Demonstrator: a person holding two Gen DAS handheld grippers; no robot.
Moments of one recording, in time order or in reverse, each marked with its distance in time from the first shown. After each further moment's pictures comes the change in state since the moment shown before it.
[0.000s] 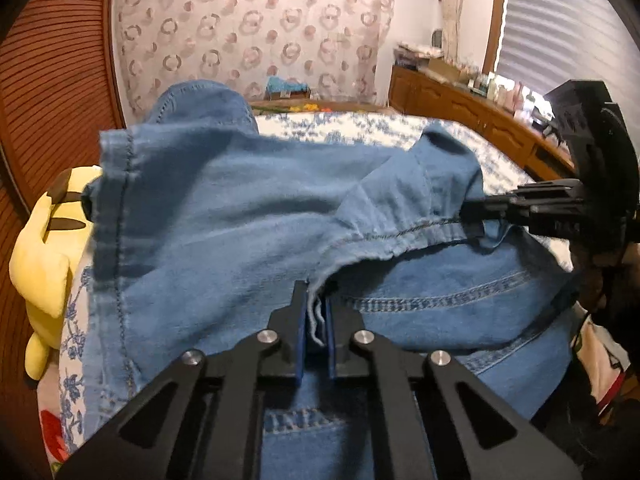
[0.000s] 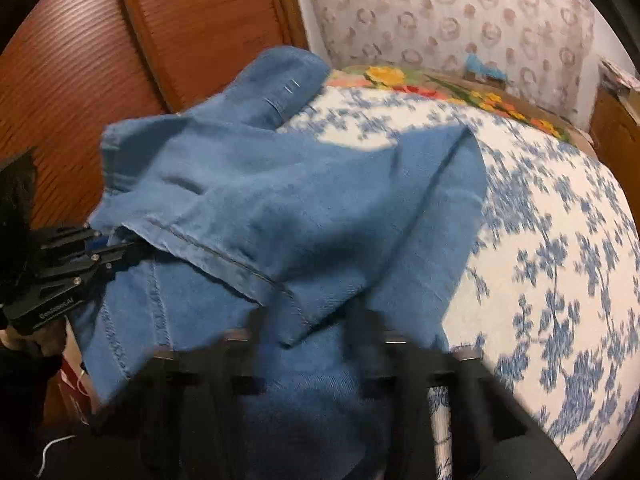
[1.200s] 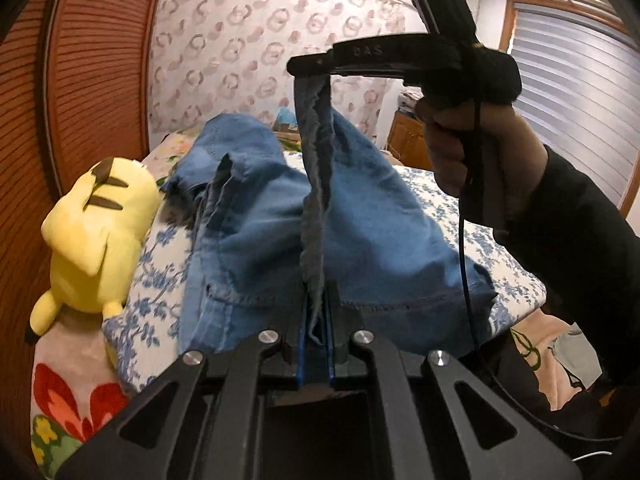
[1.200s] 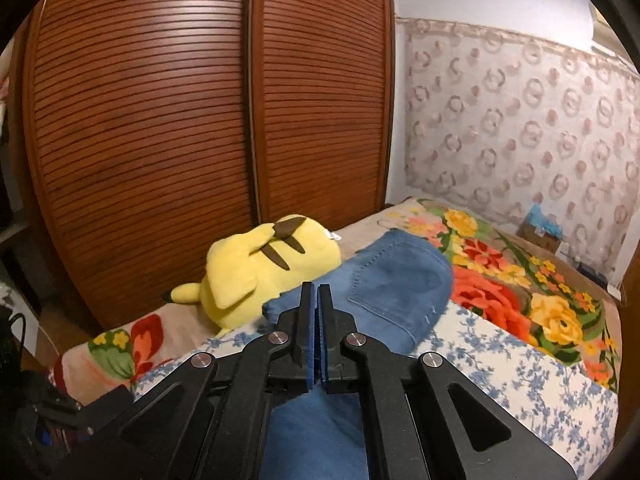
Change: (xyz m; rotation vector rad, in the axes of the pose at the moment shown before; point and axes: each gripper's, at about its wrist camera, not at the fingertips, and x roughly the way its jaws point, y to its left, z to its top) left arm -0.123 0.031 -0.046 -0.127 -0.114 -0.049; right arm 0.001 0.171 0.156 -0.316 -0.254 0.091
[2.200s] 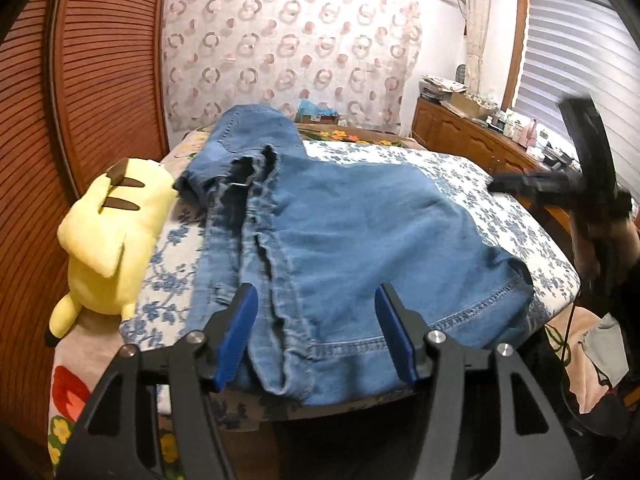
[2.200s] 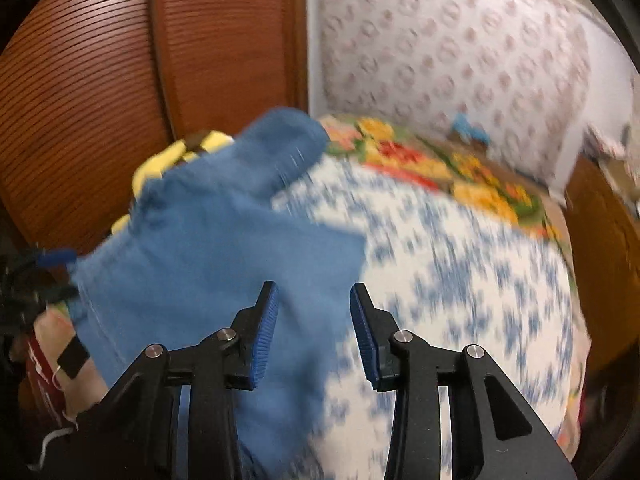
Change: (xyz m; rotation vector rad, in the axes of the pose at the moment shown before) left arm 0.032 -0.008 0.003 0.041 0.036 0.107; right arm -0.117 -0.095 -0.168 0.216 0.240 -0.228
